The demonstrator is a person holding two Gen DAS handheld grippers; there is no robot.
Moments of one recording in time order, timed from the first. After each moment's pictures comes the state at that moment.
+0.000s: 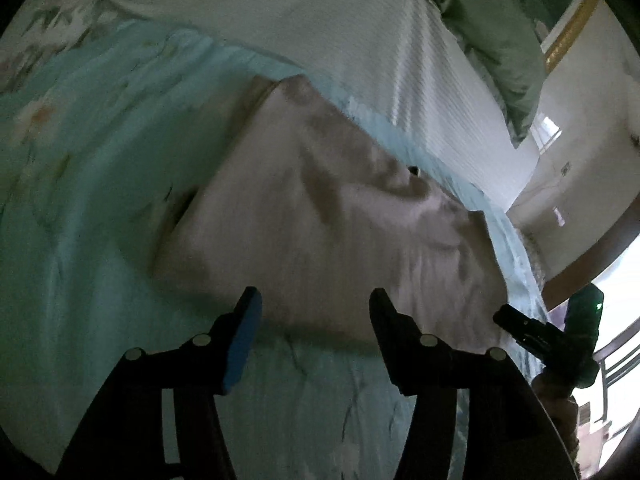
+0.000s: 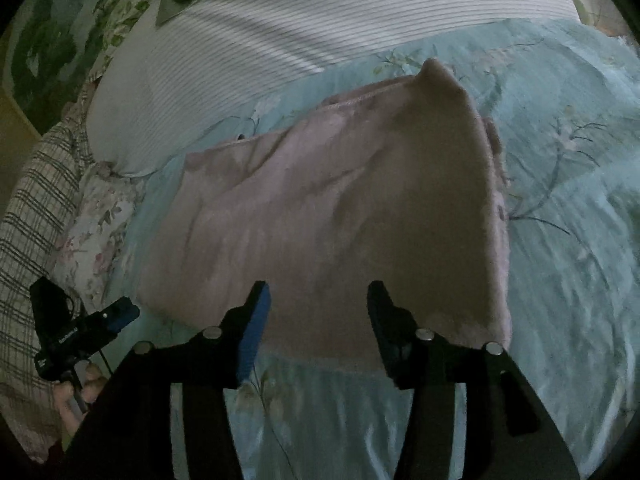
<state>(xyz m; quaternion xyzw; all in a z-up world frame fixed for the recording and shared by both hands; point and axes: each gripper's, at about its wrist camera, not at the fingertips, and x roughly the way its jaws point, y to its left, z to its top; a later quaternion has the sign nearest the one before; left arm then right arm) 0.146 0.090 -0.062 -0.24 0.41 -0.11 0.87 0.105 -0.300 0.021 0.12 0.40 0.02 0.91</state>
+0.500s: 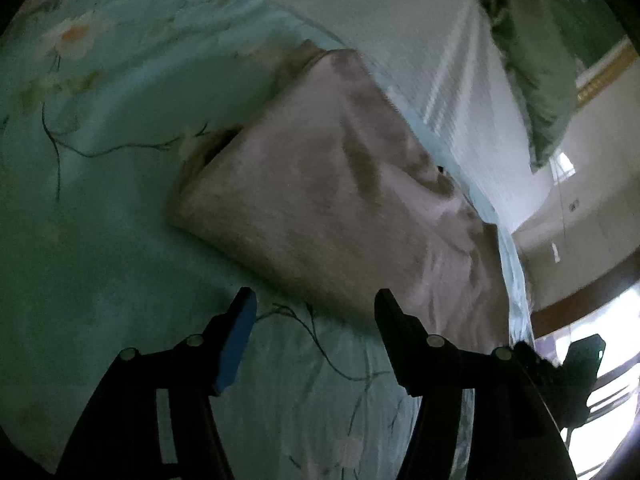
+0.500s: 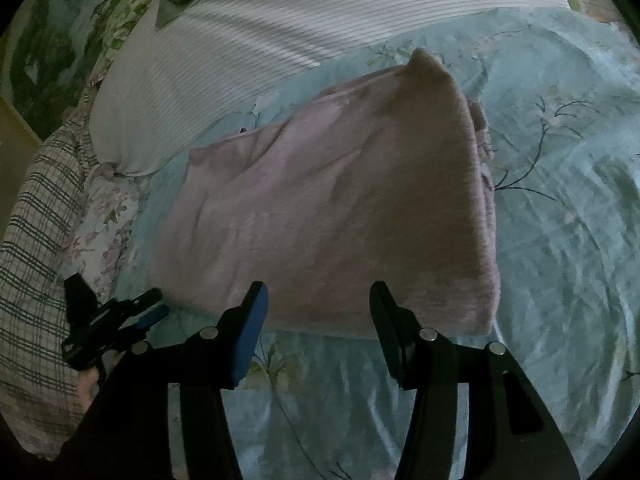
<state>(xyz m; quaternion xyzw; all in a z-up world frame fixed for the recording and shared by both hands) 0.158 0.101 -0.101 -0.31 0.44 -0.08 0.84 0.096 -0.294 0.016 0.14 0.41 0.03 0.90</state>
